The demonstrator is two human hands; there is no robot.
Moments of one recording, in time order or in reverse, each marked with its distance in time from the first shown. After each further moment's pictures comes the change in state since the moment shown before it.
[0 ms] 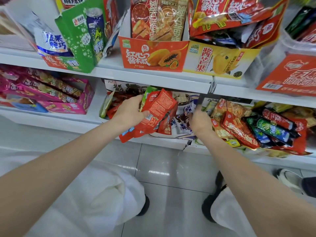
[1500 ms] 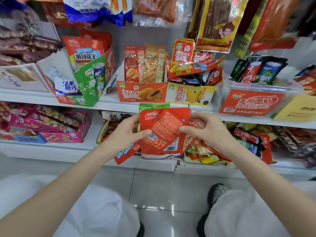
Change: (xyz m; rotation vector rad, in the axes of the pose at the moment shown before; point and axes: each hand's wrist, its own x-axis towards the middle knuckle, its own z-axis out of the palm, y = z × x) left_hand -0.059 0.038 -0.029 -0.620 -0.091 0.301; right_hand -0.108 -0.016 -0.168 0.556 -0.062 -0.298
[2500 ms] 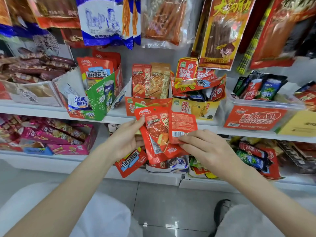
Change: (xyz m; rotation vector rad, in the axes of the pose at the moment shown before) left_hand 0.018 0.029 -0.015 -0.530 0.097 -0.338; right_hand -0.007 0.002 0.004 -0.850 0.235 -1.148
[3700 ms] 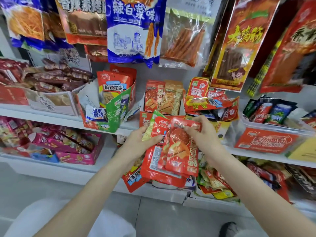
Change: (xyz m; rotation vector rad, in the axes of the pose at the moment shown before) left_hand -0.013 0.015 -0.015 0.259 0.071 0.231; right_hand 0.097 0.006 0.013 0.975 0.069 1.343
